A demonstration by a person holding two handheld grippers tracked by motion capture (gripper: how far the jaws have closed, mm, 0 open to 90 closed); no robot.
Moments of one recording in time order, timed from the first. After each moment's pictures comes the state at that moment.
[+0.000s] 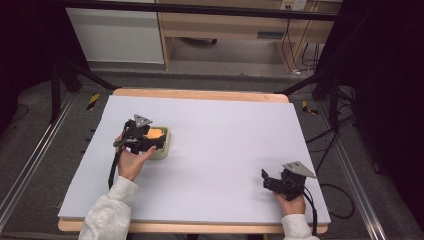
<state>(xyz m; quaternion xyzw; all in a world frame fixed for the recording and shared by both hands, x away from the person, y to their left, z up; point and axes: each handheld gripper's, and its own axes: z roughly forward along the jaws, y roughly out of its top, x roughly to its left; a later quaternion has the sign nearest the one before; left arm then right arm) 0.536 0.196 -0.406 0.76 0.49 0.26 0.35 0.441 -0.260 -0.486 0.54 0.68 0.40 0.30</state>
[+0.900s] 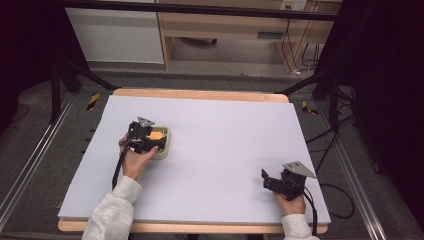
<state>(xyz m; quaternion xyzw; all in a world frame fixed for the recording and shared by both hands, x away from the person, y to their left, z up) 0.556 0.197 -0.436 0.76 0.50 0.24 0.33 0.441 -0.260 -0.486 0.54 0.68 0.40 0.30</state>
